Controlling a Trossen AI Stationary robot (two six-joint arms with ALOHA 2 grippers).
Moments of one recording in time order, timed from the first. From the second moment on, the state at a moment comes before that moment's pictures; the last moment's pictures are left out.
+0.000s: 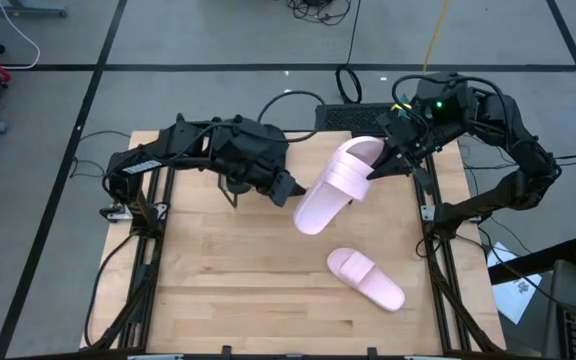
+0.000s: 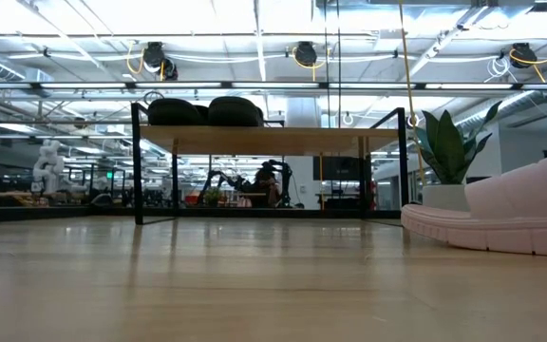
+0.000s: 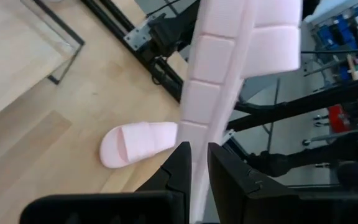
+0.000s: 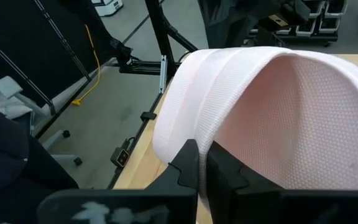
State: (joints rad) left arm -0.02 1.81 2.36 -1.09 0.11 -0.88; right arm -0.31 1.31 1.95 -1.22 -0.68 -0.16
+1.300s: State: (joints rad) left arm -0.04 1.81 2.36 -1.23 0.13 -1.00; right arm -0.31 1.34 1.95 -1.22 -0.61 -0.14
